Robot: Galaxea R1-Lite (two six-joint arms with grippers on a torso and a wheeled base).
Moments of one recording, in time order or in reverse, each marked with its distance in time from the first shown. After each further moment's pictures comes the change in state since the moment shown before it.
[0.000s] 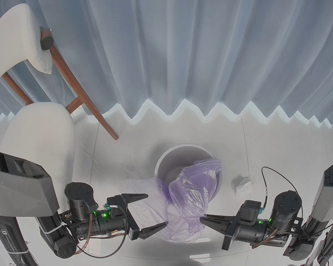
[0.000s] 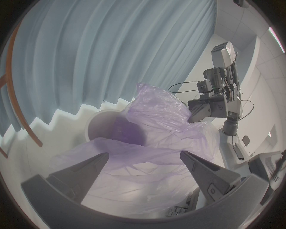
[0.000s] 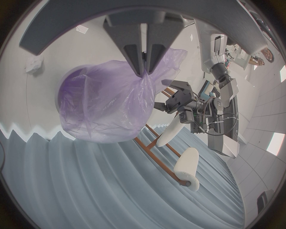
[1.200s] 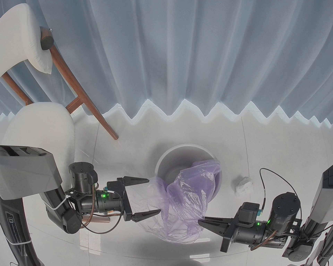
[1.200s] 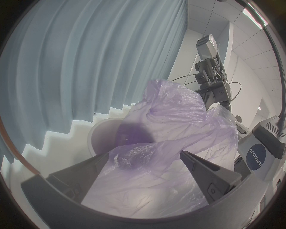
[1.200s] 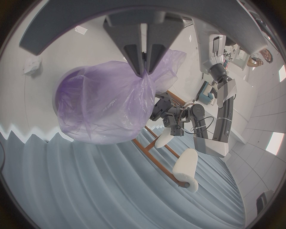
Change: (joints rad) left arm 0.192 0.098 -0.265 0.191 -0.337 0.275; right arm 0.016 0.008 0.000 0.000 0.000 0.006
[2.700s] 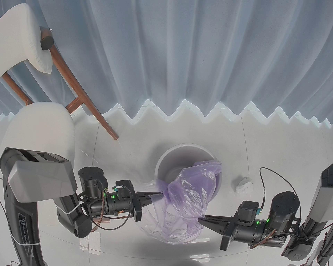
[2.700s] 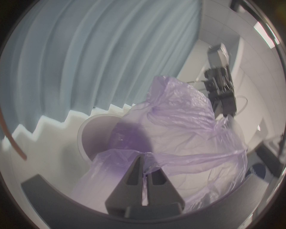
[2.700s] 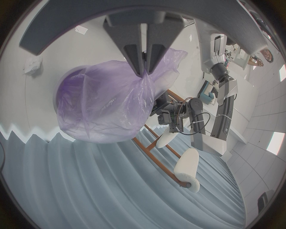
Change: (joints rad) left arm -0.054 0.108 -0.035 -0.144 0.041 -0.242; right arm -0.010 0.008 -0.010 0.000 0.000 0.000
